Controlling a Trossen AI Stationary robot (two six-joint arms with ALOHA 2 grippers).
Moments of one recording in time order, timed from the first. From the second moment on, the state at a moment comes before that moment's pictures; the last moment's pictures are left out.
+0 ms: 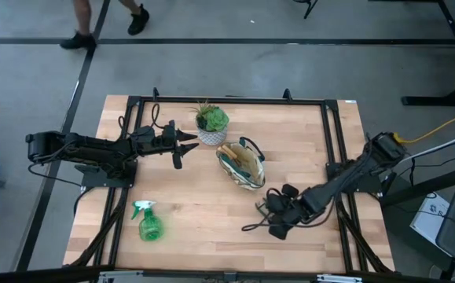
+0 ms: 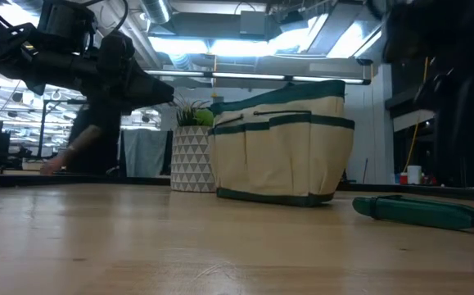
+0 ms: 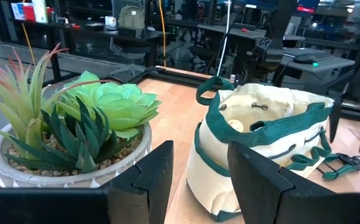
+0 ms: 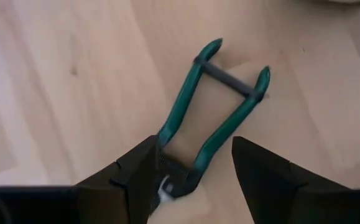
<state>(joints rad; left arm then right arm) 0.32 1.04 0.17 0.78 0.04 -0.13 0.62 1.65 0.99 -0.62 0.23 0.97</state>
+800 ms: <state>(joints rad) 0.32 1.04 0.17 0.78 0.04 -0.13 0.53 1.72 0.99 -0.49 0.18 0.72</state>
